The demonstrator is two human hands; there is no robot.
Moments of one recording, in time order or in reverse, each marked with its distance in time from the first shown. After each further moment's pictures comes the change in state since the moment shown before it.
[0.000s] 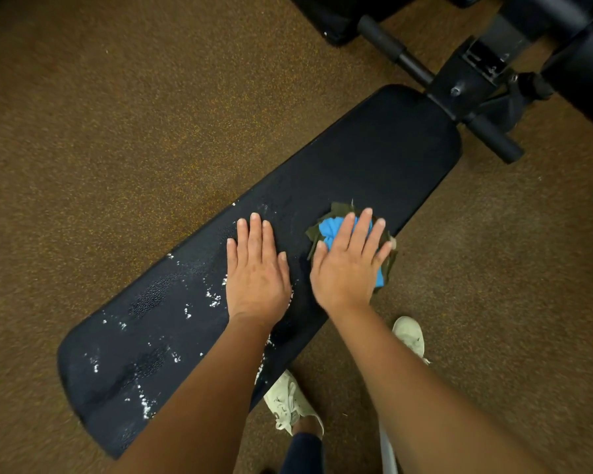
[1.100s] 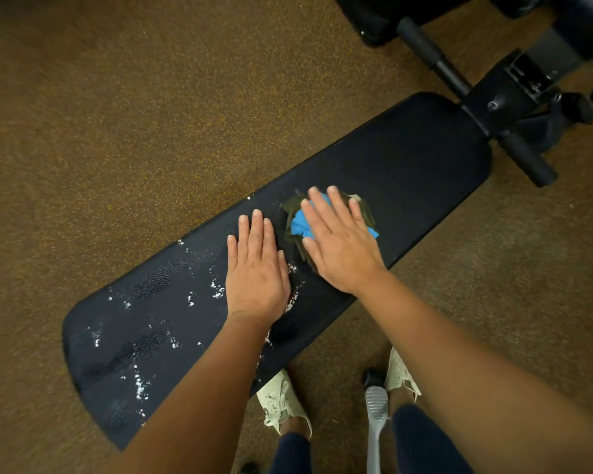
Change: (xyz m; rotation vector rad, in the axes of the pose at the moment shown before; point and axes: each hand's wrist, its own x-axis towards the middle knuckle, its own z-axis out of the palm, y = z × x) left_hand -0.001 -0.003 -0.001 -0.036 0.042 -0.087; right_hand 0.055 0.004 -0.018 -0.165 -0.106 -0.762
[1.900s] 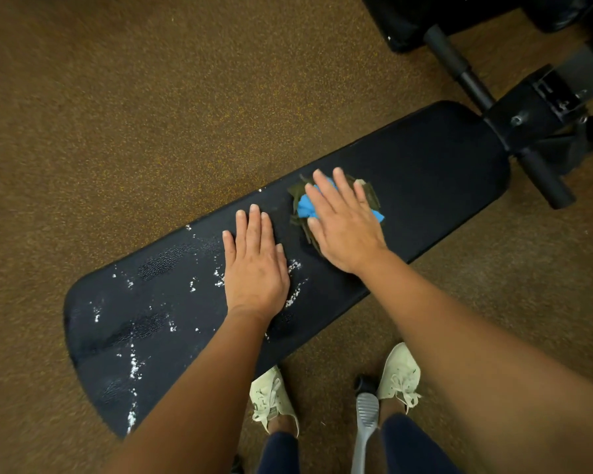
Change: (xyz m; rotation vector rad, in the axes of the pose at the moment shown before) left_hand -0.005 0.000 0.001 -0.007 0.026 -0.128; right_hand 0.029 0.008 -0.009 0.007 -0.018 -0.073
